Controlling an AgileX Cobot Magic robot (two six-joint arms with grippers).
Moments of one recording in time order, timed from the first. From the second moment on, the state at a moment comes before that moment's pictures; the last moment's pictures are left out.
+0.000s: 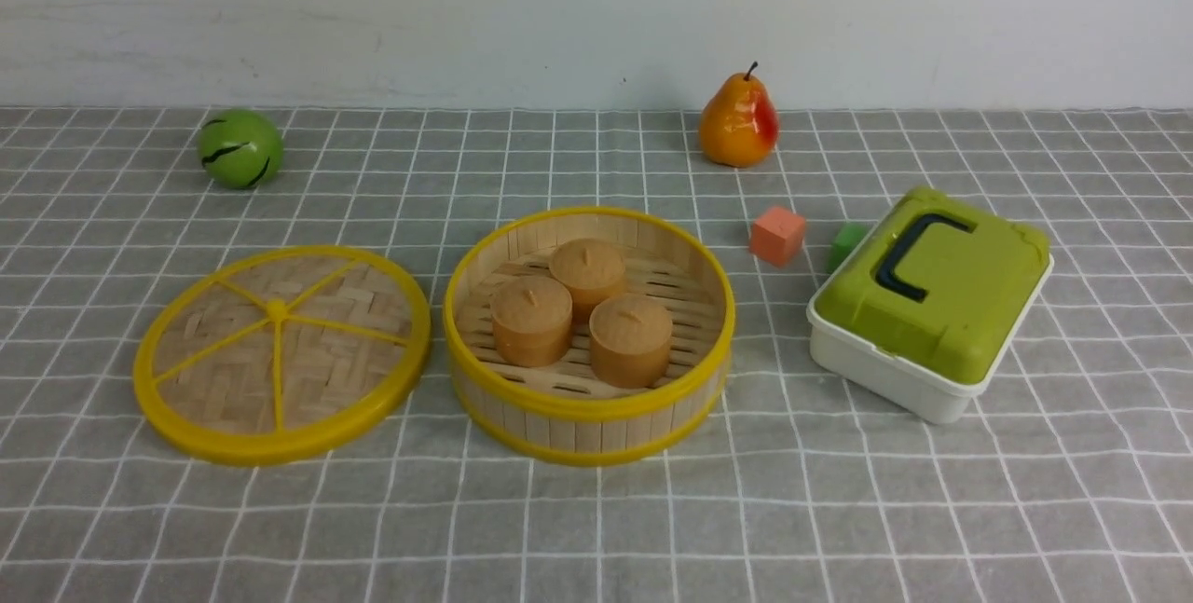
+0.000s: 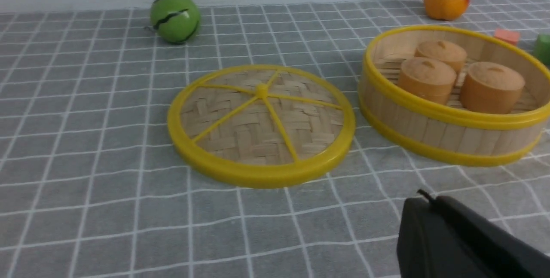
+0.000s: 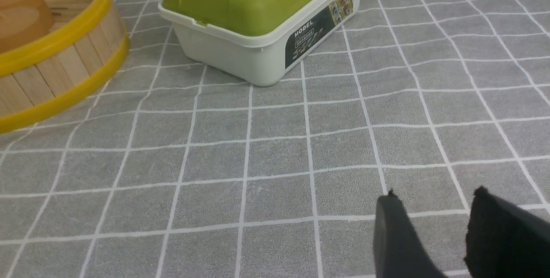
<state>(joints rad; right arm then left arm) 0.00 -0.01 0.02 0.07 0.40 0.10 -0.05 0.00 -0.25 -0.13 0.55 0.08</state>
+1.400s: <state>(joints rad) 0.00 -0.01 0.02 0.07 0.40 0.10 -0.13 0.00 0.03 0.06 0.39 -0.16</state>
